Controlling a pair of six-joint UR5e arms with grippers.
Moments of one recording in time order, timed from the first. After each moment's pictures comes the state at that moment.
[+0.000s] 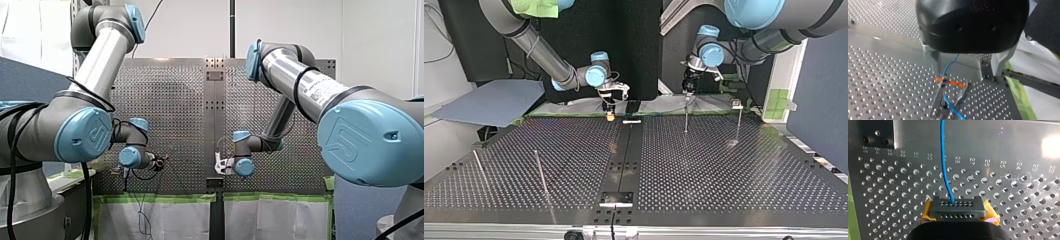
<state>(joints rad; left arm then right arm) -0.07 -2.20 -2.15 -2.22 -1.42 -1.62 2.18 -0.51 1.32 -0.66 1.68 1.52</state>
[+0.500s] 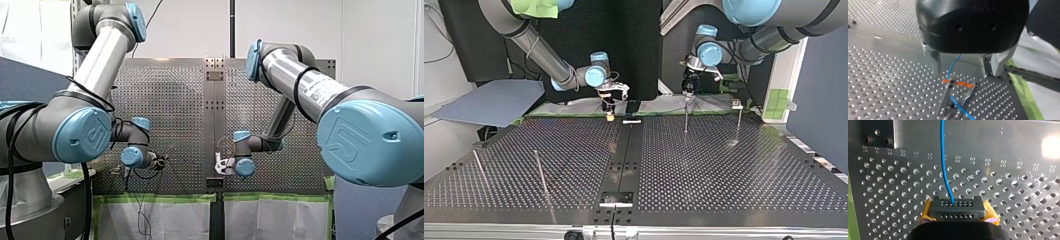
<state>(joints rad) -0.09 -2.19 -2.15 -2.21 -1.47 -1.62 2.18 -0.51 1.32 -0.66 1.68 1.52</state>
